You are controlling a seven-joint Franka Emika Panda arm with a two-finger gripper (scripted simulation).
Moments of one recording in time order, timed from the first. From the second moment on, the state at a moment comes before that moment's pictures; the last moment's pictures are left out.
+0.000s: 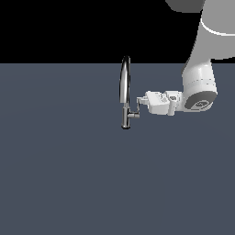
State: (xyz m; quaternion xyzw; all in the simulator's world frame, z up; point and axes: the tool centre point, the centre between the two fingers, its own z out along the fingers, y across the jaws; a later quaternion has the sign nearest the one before) arm 0.112 -0.096 0.131 -0.47 0.53 0.46 0.53
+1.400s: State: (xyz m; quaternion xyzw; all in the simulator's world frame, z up) arm 0.073 -0.085 0.135 -0.47 0.53 0.46 0.53
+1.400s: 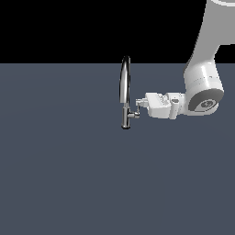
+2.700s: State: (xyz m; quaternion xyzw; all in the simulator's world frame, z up) arm 0.027 -0.076 0.105 -0.48 0.51 0.46 0.54
